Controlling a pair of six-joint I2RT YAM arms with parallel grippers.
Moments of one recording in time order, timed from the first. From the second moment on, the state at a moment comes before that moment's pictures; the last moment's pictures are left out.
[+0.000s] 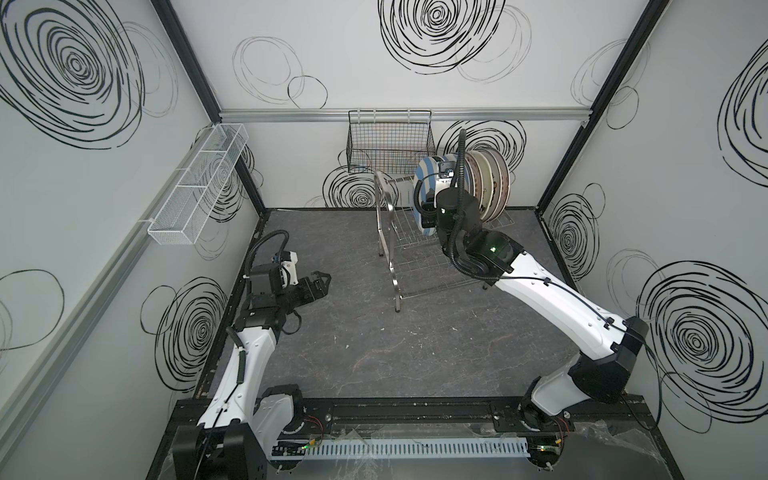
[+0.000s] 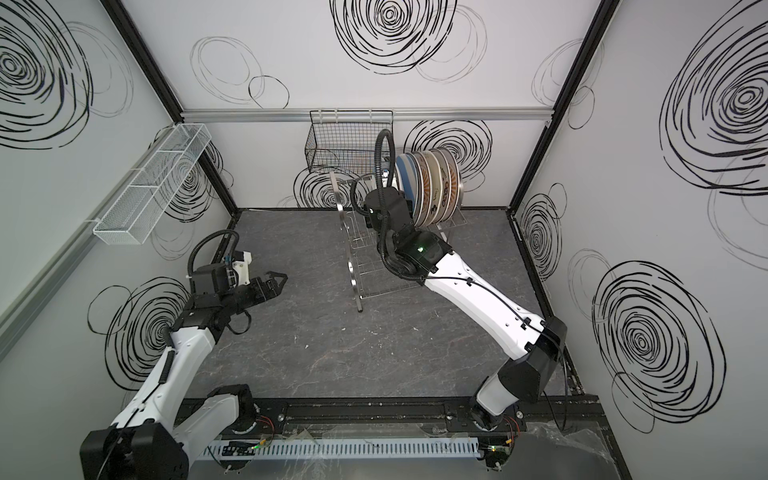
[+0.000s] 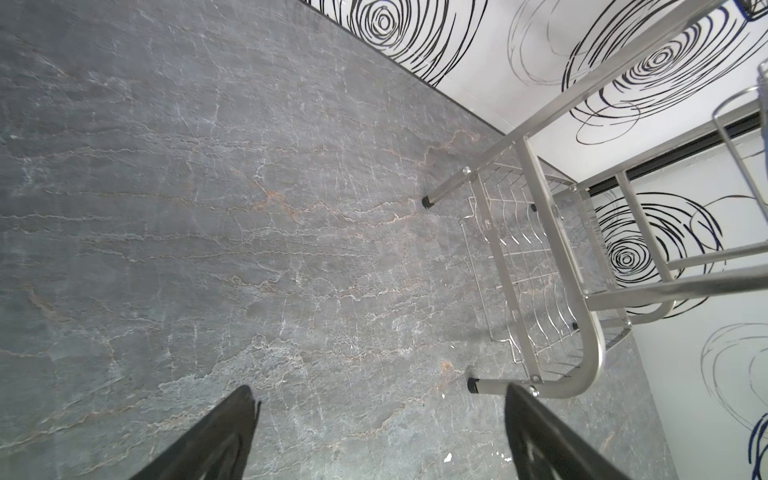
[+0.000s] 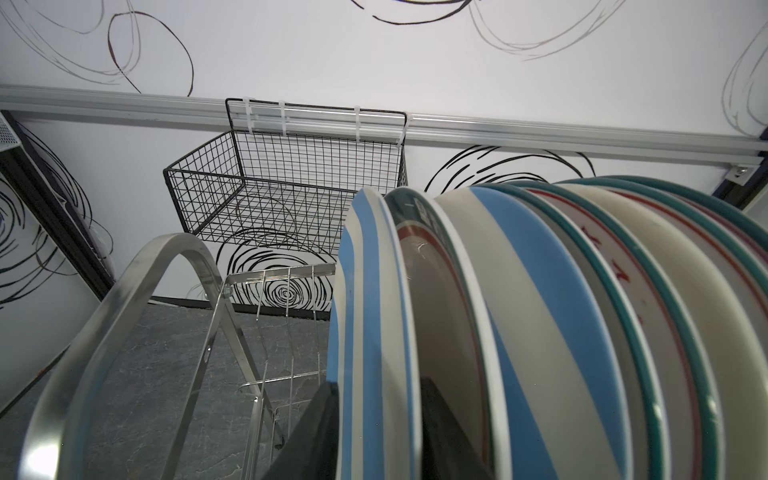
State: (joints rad) left arm 0.15 0.97 0.65 -0.34 0.46 -0.35; right arm 0.81 1.55 1.69 -0.36 0.74 0.13
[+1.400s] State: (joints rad) left arm -0.02 1.32 0.26 0.83 -0.21 -0.11; right arm 0.16 1.38 0.40 0.59 0.56 0.07
